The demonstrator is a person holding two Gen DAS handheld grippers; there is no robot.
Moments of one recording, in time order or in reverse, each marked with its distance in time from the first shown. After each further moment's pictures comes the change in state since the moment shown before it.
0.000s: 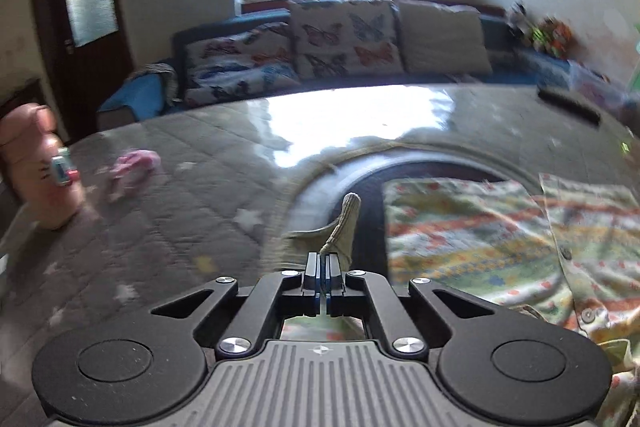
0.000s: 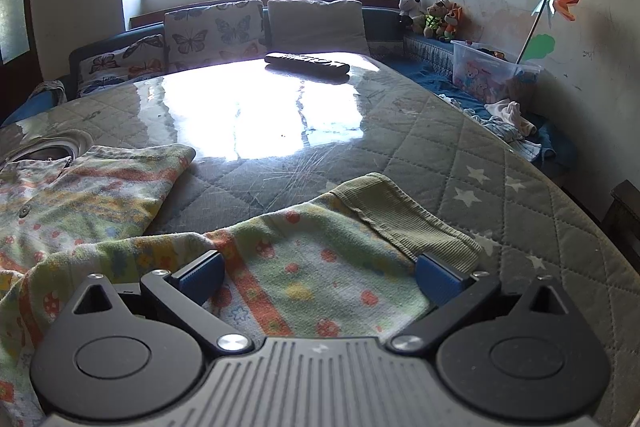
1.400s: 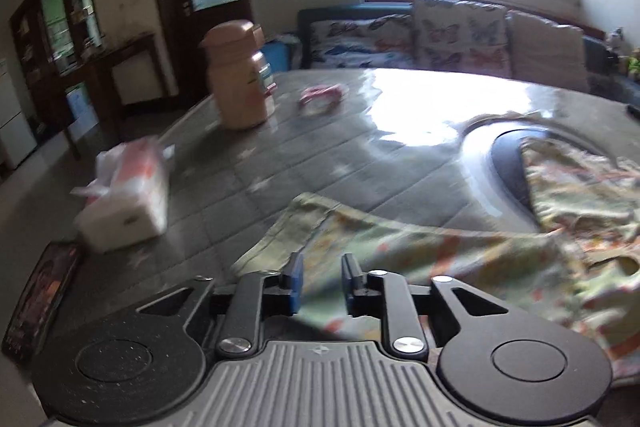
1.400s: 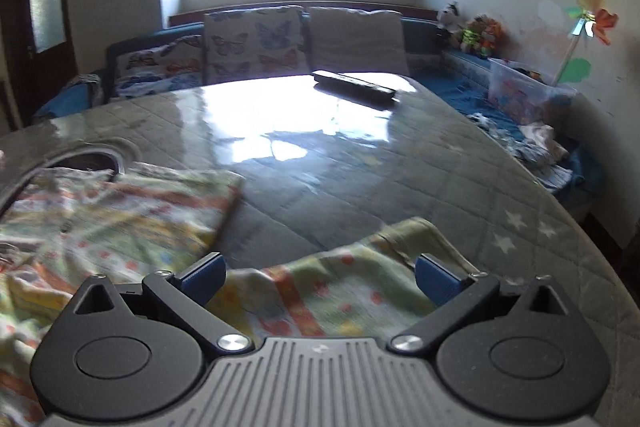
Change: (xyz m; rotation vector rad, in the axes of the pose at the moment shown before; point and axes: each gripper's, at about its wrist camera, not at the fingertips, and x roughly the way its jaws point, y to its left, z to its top) left arm -0.094 0.075 -0.078 -0.127 0.029 0.226; right arm -0.011 0.026 0.034 -0.079 -0.010 0.136
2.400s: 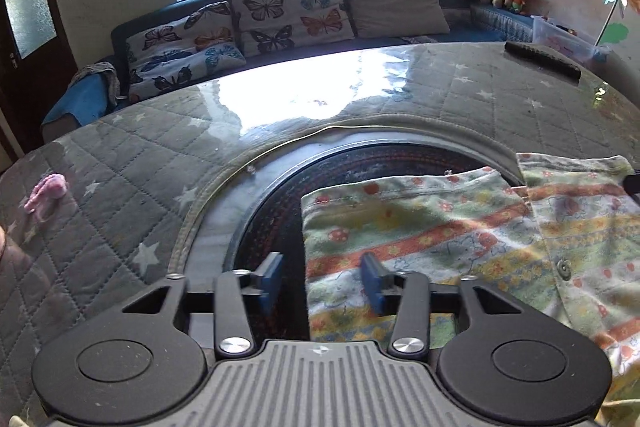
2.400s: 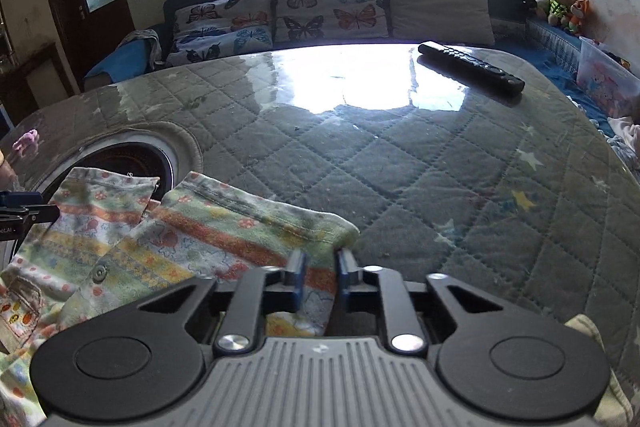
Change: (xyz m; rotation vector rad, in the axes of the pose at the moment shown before) left arm 0.136 -0.181 0.082 0.294 0.073 -0.366; right arm 0.095 0.055 0.058 -0.071 0.158 0.172
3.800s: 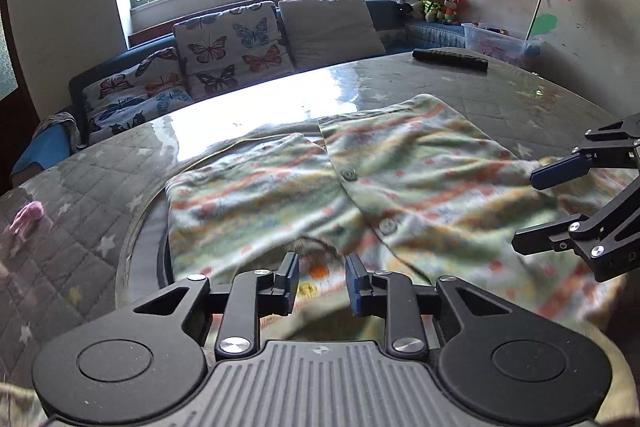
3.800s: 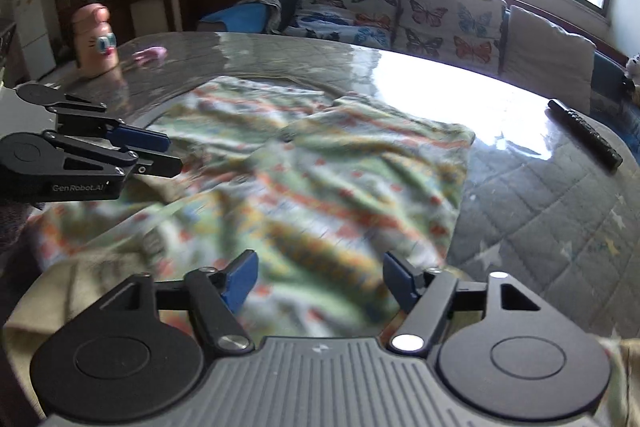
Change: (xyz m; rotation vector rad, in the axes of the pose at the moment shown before) left arm -0.063 -0.047 -0.053 0.120 -0.121 -0.094; right arm -0.047 0.091 -0.051 -0.337 -0.012 0.182
